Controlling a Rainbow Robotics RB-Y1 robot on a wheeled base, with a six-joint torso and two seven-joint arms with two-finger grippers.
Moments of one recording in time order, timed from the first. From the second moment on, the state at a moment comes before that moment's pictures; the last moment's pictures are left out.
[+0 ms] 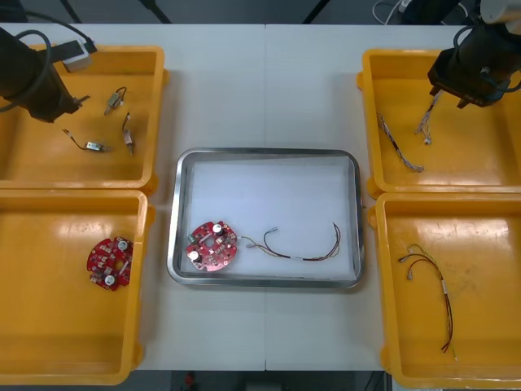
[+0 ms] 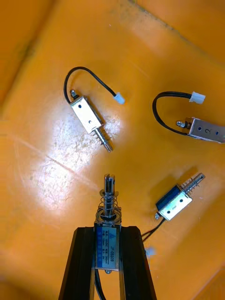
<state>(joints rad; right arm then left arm) -1.17 -0.55 -0.04 -0.72 -0.34 1.38 1.04 -0.97 0.90 -0.31 -0.97 1.06 1.28 -2.54</state>
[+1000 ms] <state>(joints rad) -1.19 -0.49 -0.12 -0.47 -0.27 1.02 1.04 -0.94 0.92 -0.27 -1.54 1.07 1.66 -1.46</state>
